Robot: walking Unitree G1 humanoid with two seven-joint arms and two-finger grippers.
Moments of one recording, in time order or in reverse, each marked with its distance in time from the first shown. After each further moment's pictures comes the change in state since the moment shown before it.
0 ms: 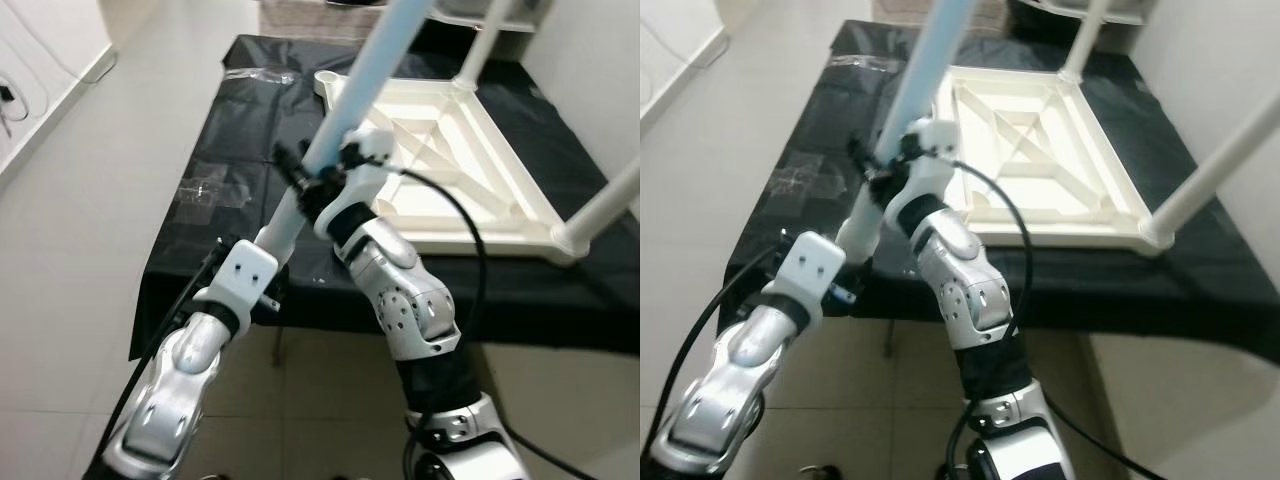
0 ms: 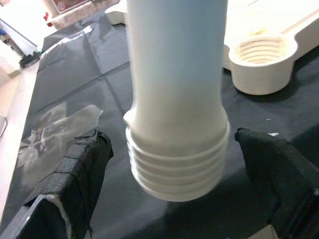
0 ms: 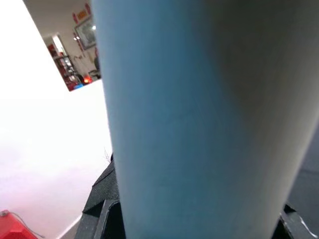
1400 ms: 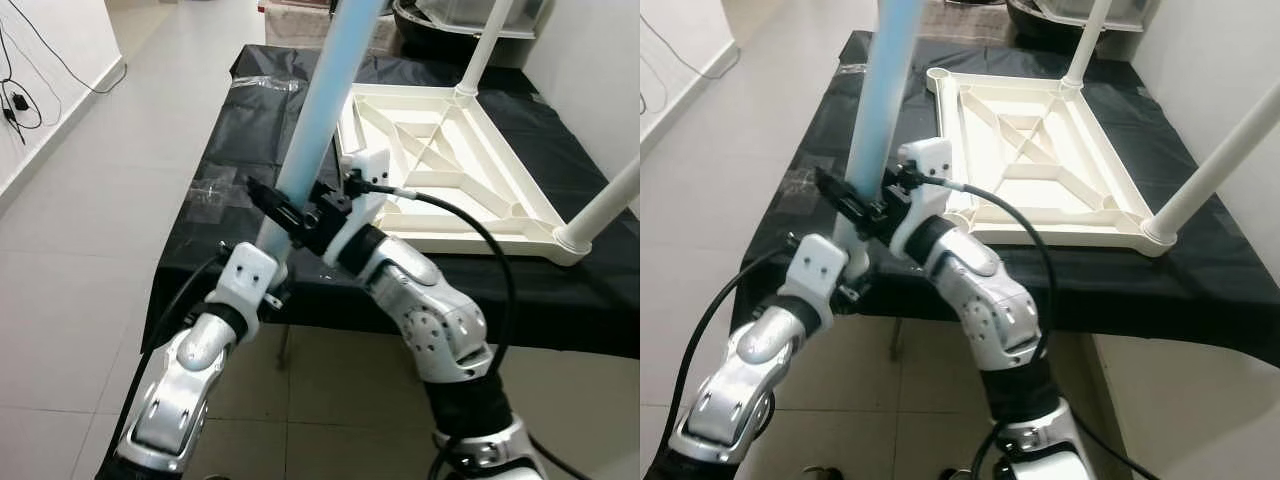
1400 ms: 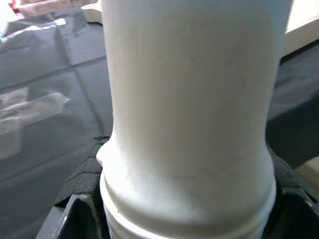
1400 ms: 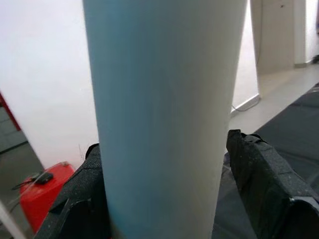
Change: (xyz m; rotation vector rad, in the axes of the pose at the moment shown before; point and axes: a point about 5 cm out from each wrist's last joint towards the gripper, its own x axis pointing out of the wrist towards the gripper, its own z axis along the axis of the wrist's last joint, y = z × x) left arm -0.003 -0.008 -0.014 -0.201 -0.031 -0.144; right arm -0.024 0.000 -0.004 -0.013 0.090 0.244
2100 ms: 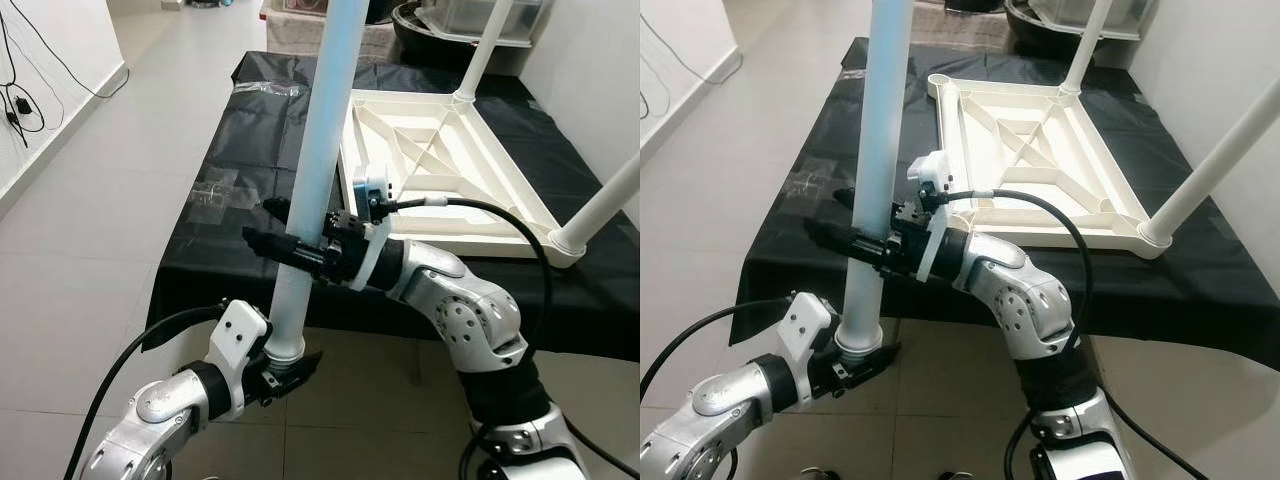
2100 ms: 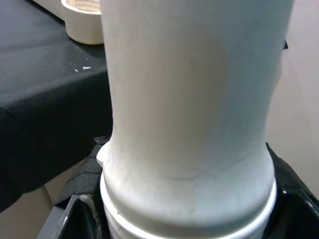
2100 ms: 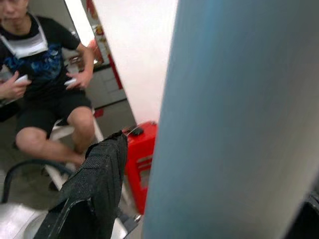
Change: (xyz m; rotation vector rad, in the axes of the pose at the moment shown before) left arm -0.049 -0.022 -0.020 -0.228 0.123 -0.432; right arm -0.021 0.007 -0.004 0.076 0.164 0.420
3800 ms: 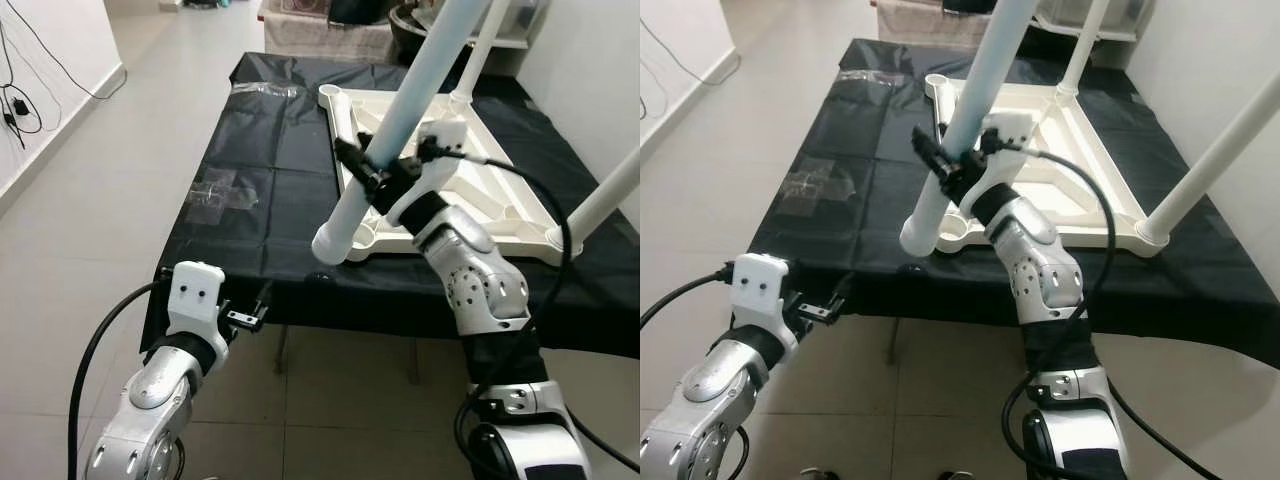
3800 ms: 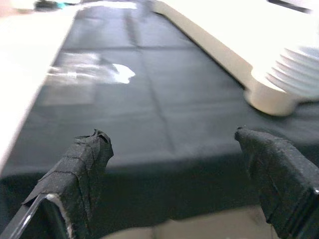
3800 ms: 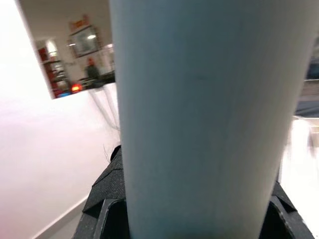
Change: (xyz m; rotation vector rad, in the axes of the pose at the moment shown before) left arm -0.011 0.039 0.031 -0.017 -0.176 0.678; right arm -0.039 -0.068 0.041 -0.185 -0.280 -0.730
